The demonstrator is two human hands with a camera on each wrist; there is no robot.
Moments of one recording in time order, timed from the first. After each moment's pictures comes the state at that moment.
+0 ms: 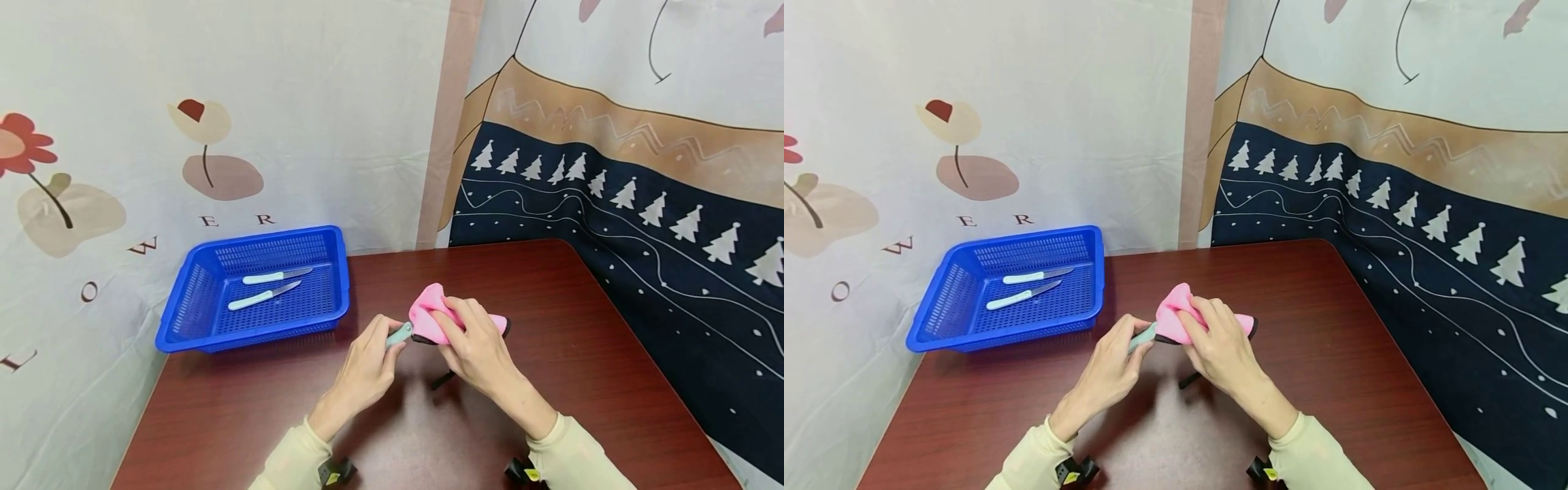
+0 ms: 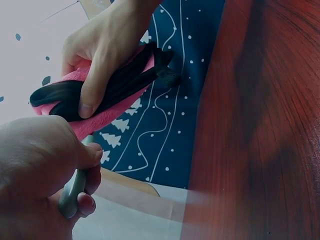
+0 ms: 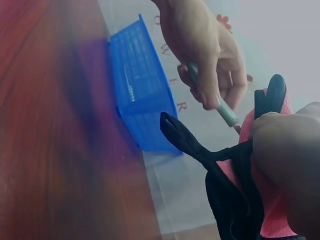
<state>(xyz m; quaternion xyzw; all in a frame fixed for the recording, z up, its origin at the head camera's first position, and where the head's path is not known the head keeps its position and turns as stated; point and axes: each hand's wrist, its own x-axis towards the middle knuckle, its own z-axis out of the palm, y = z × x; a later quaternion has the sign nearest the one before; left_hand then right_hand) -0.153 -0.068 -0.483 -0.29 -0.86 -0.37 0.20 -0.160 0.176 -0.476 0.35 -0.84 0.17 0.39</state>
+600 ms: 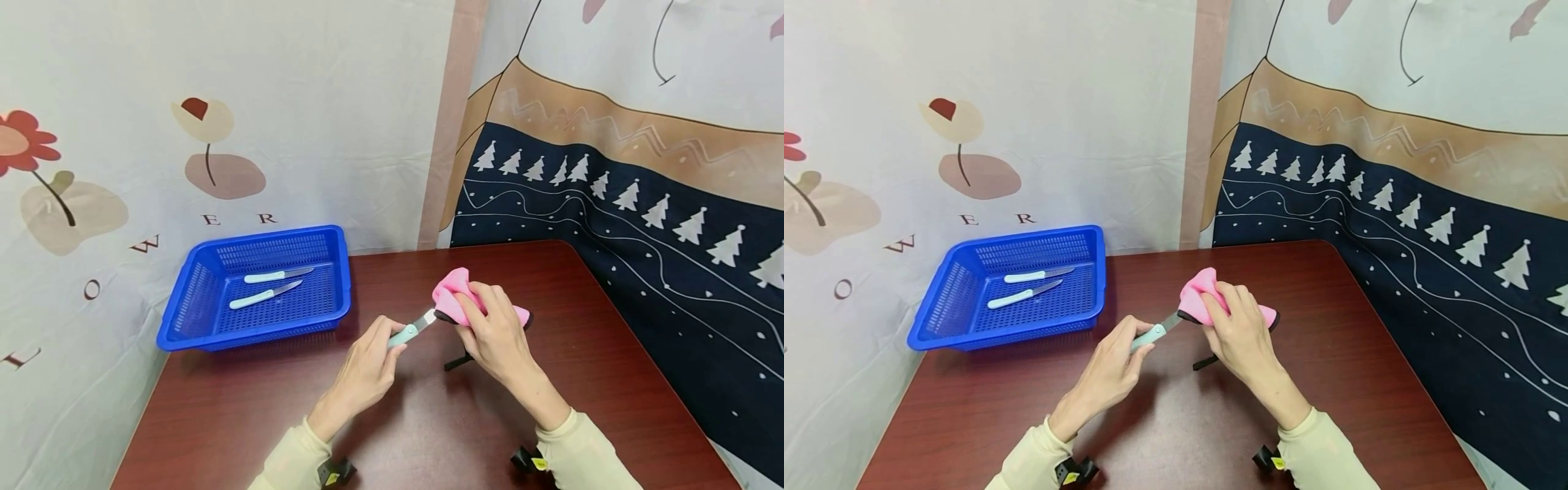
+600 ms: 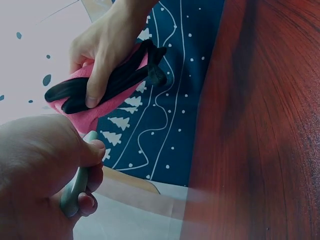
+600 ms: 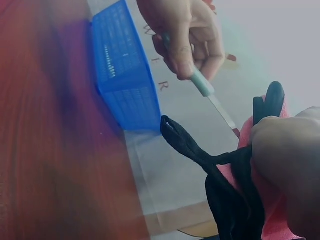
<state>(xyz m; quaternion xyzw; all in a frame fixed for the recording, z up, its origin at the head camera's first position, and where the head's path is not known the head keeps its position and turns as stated) -0.151 -0.070 -0.485 -0.30 -0.86 -0.36 0.20 -0.169 0.197 -0.465 0.28 -0.85 0.17 0.40</state>
